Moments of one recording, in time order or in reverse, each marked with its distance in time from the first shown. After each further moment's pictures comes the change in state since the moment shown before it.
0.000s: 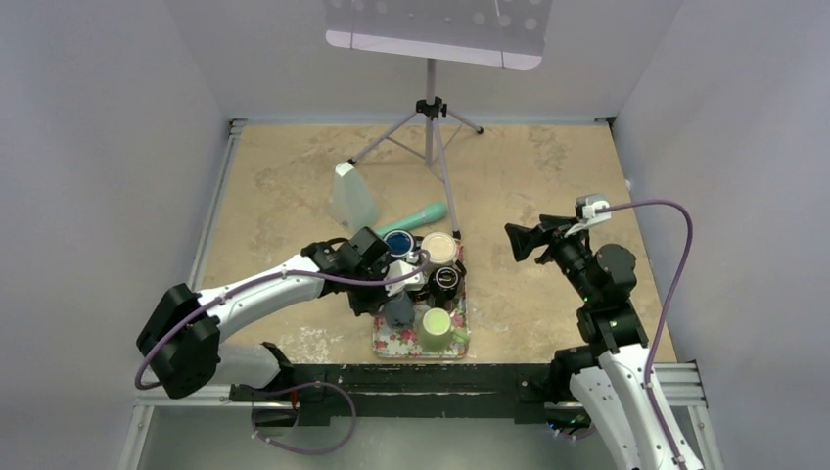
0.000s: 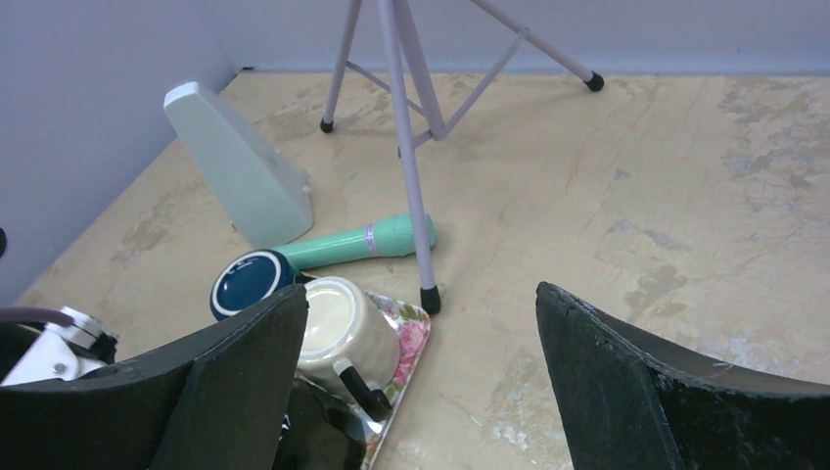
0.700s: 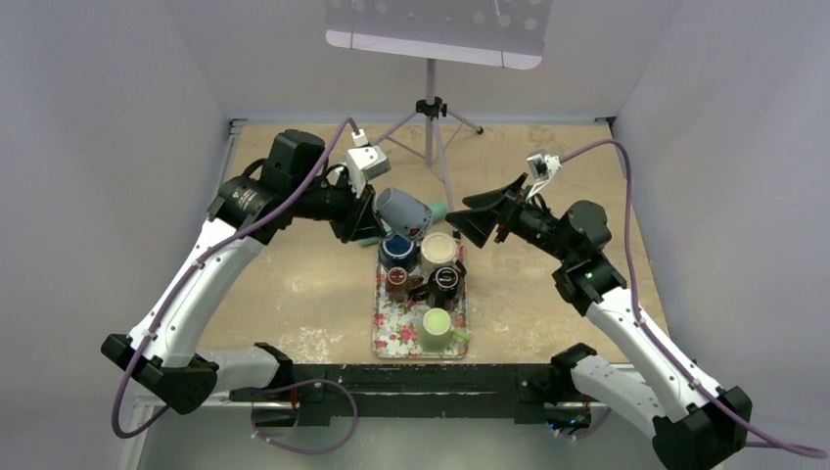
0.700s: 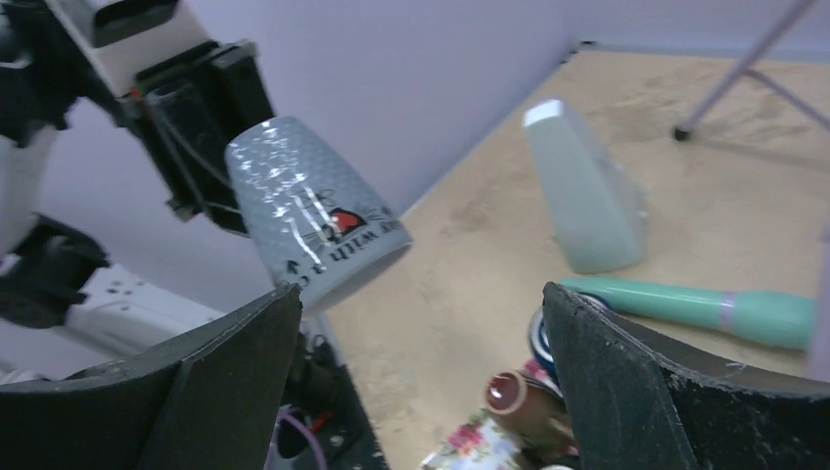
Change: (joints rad) left arm 0.291 -0.102 0.695 -0.331 0.356 -0.237; right arm 0.253 0.374 0.269 0.210 -0.275 0.336
